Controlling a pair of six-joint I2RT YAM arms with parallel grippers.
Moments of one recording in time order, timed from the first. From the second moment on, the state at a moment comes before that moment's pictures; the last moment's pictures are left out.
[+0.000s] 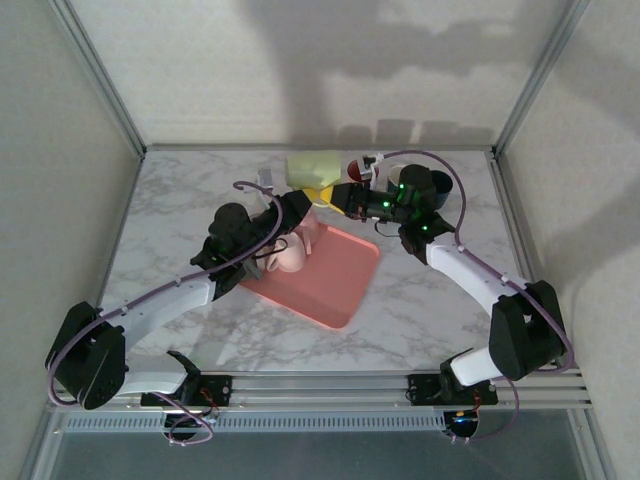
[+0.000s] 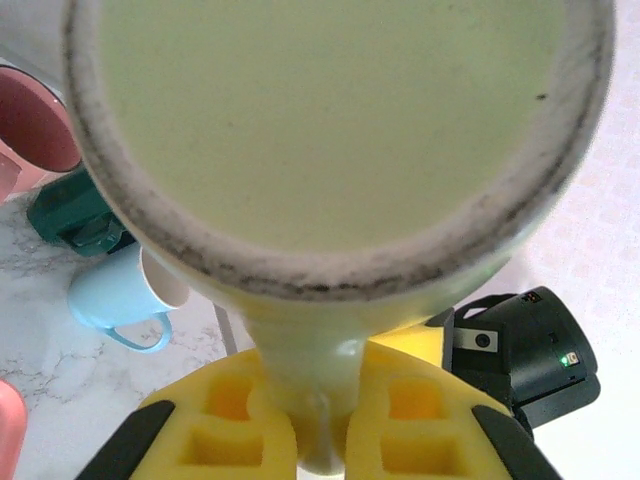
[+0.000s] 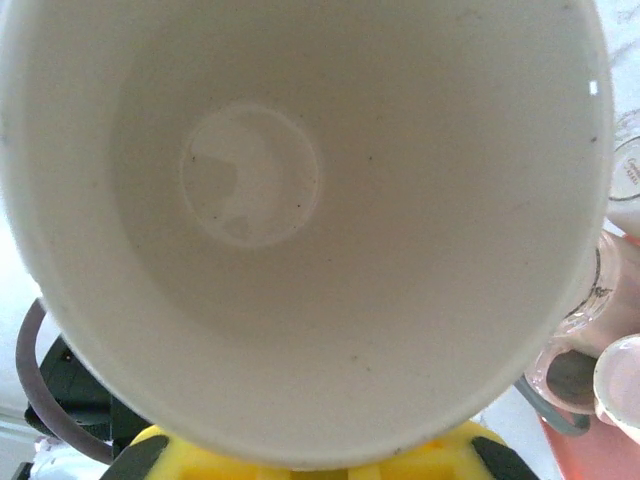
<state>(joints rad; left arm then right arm) -0.60 1.29 0.80 0.57 0.24 -1.15 0.48 1.45 1.02 0.38 -0.88 1.04</state>
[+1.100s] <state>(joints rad) -0.47 1.30 0.89 0.50 0.35 -0.92 0.41 1.32 1.10 -0.19 -0.56 0.66</state>
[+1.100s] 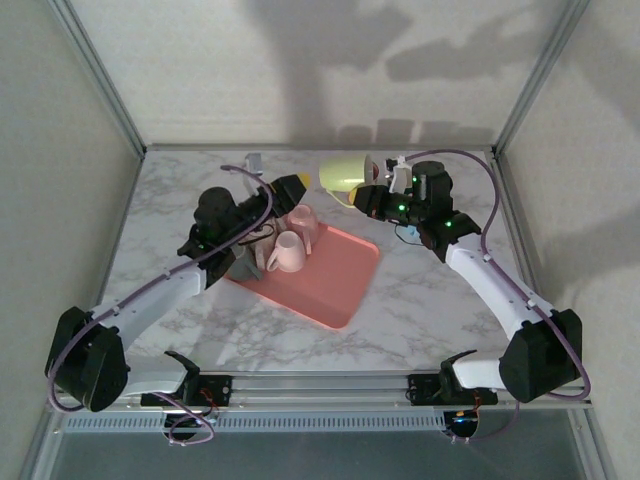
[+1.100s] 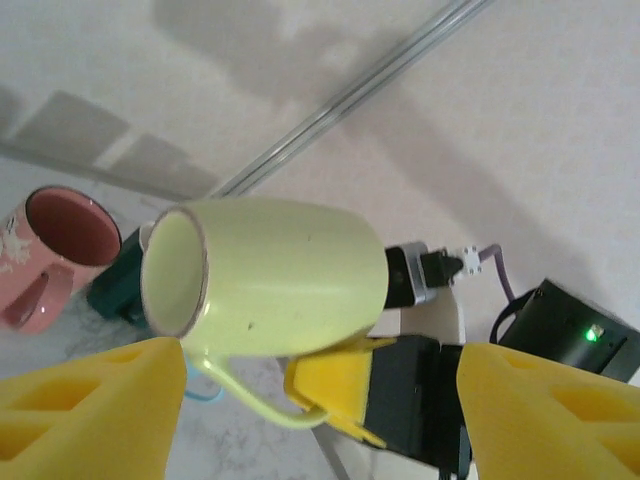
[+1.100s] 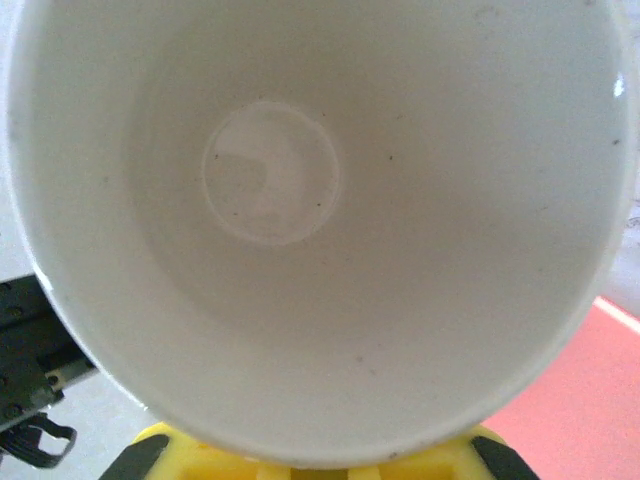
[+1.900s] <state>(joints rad) -0.45 1.28 0.92 0.27 0.35 -0.76 0.36 1.30 1.20 -0.57 -0.21 0.41</state>
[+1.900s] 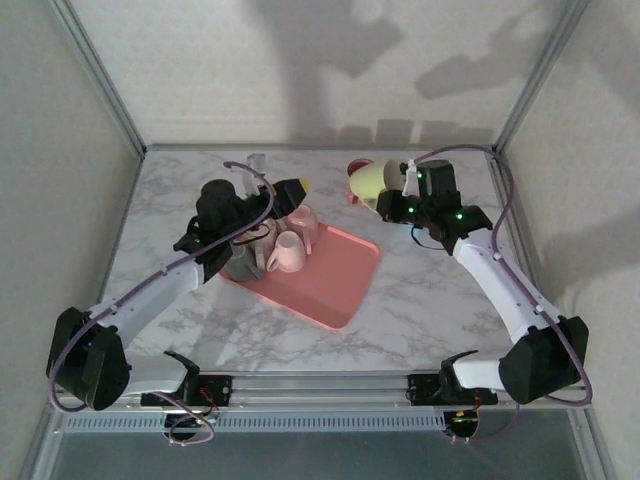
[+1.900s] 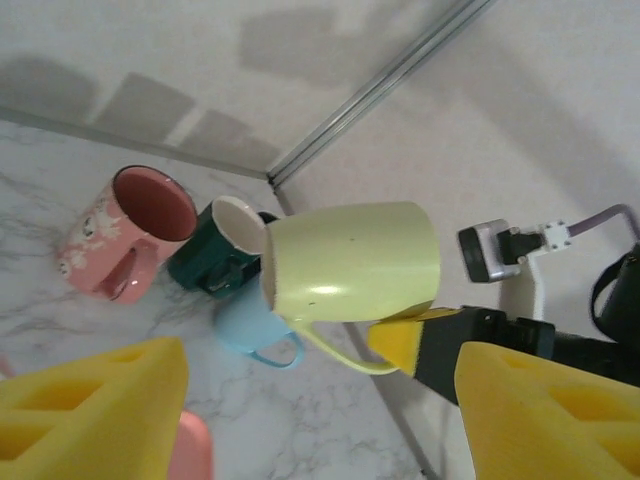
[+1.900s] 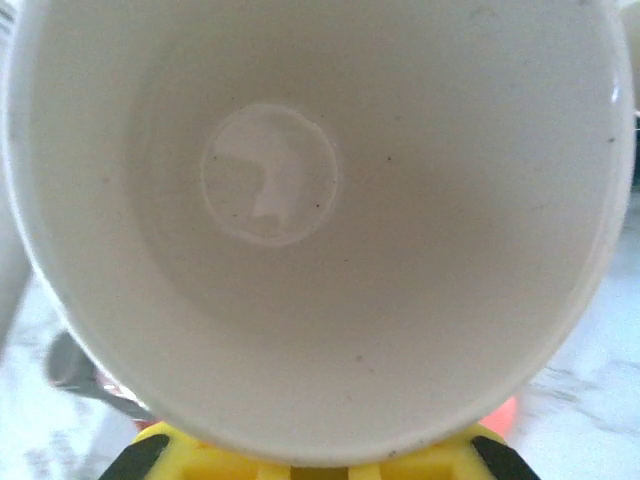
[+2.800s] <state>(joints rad) -0.45 1.37 1.05 0.02 0.32 -0.55 0.06 1.40 1.27 -0.83 0.25 0.31</state>
